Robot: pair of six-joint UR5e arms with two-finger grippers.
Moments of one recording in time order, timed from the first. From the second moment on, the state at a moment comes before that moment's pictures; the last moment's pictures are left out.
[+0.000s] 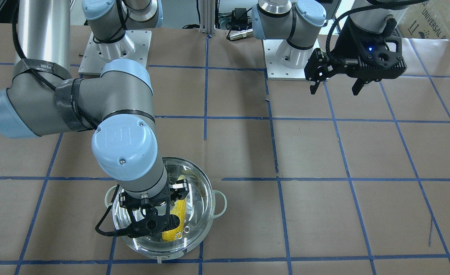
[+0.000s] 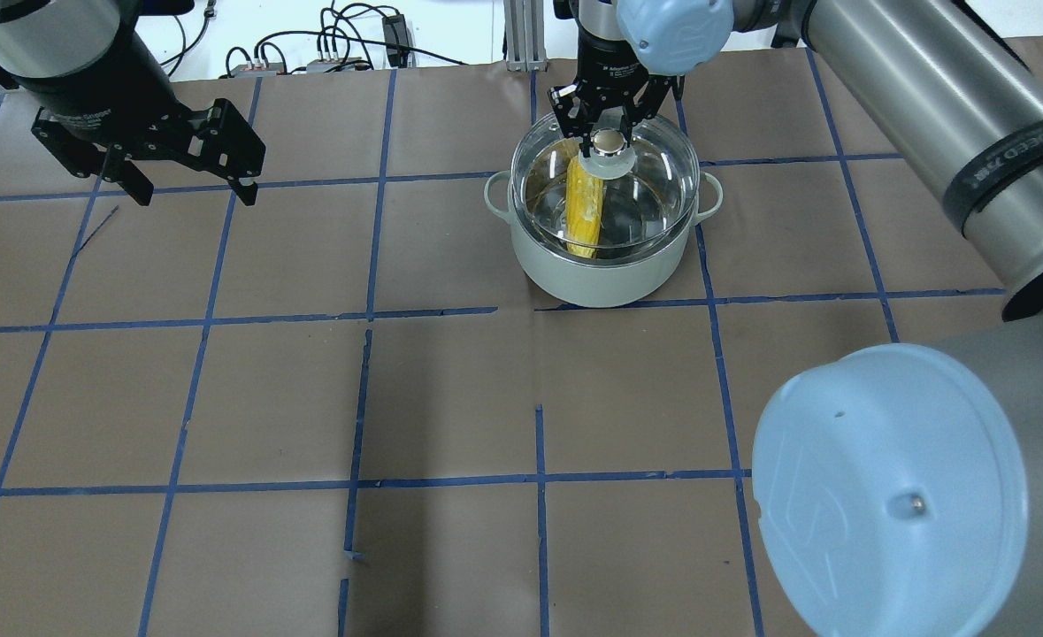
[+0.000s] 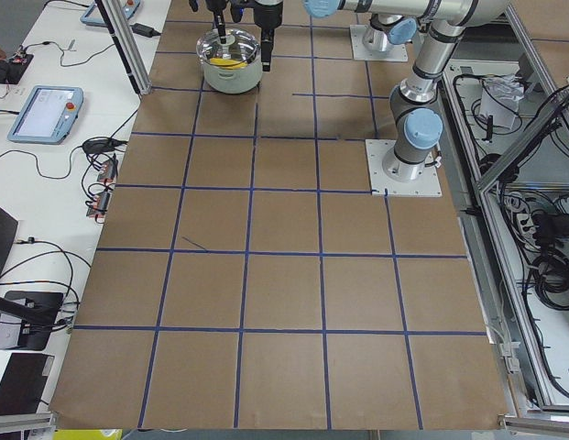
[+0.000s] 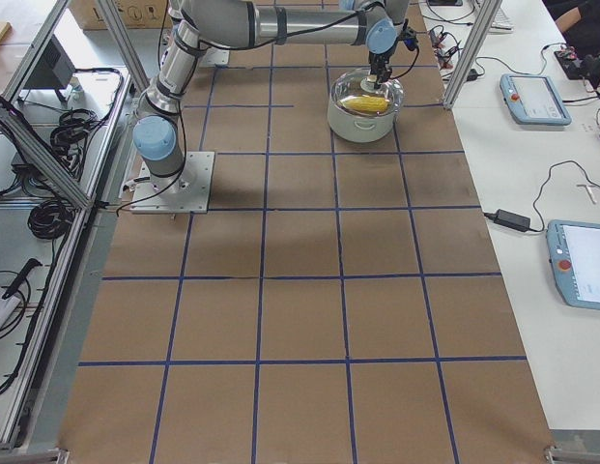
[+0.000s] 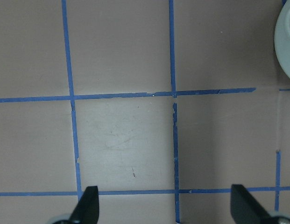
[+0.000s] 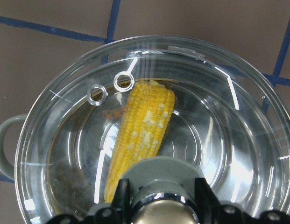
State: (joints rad) left arm -1.52 -1.55 -1.50 -1.62 1.61 0.09; right arm 1.77 -0.96 1.09 -1.68 -1.56 -0.02
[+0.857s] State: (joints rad) left arm -1.52 -1.56 -1.51 -1.59 1.61 0.07; right arm 1.77 -0.96 1.09 -1.67 -1.56 -0.02
